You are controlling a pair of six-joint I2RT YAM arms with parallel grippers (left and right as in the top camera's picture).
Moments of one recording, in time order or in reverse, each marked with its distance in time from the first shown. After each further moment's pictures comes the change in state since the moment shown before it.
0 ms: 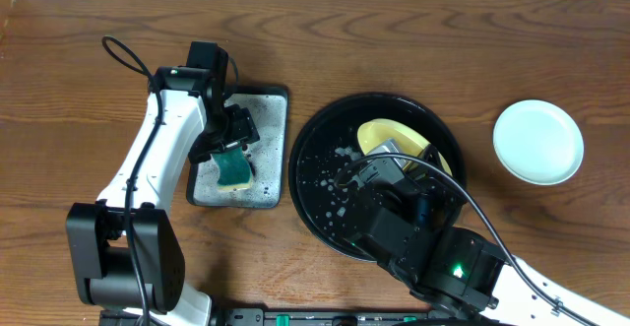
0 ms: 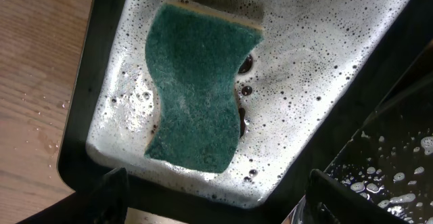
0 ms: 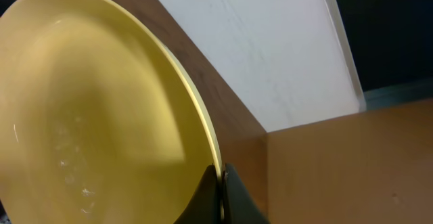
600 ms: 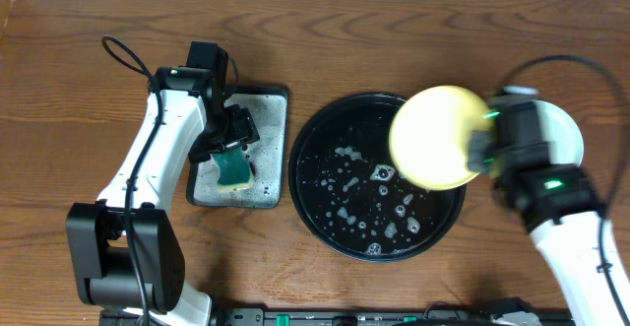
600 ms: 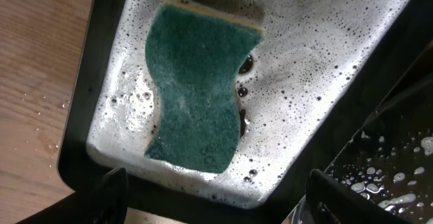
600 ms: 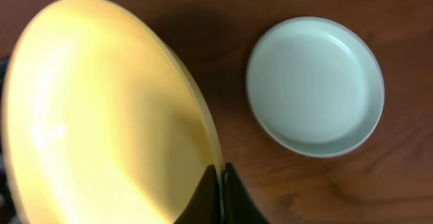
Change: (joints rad) left arm 0.000 0.000 0.000 0.000 0.000 0.000; right arm -0.960 0.001 0.000 0.064 -0.951 0.310
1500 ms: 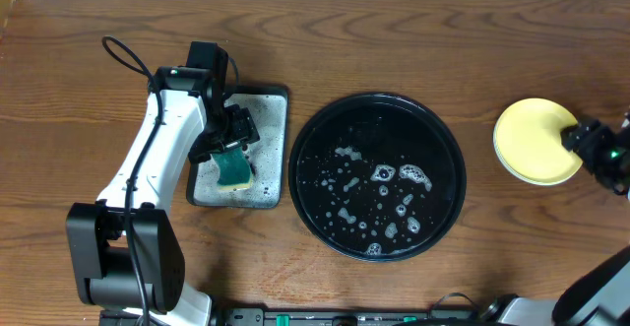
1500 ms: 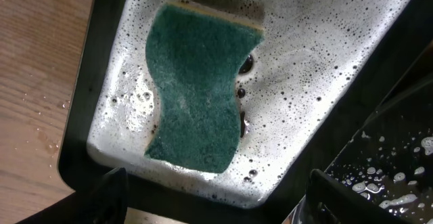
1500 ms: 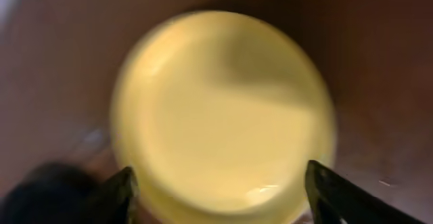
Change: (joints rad) left arm 0.000 0.000 0.000 0.000 0.000 0.000; right arm -0.822 0.403 0.000 0.309 -0.695 -0.094
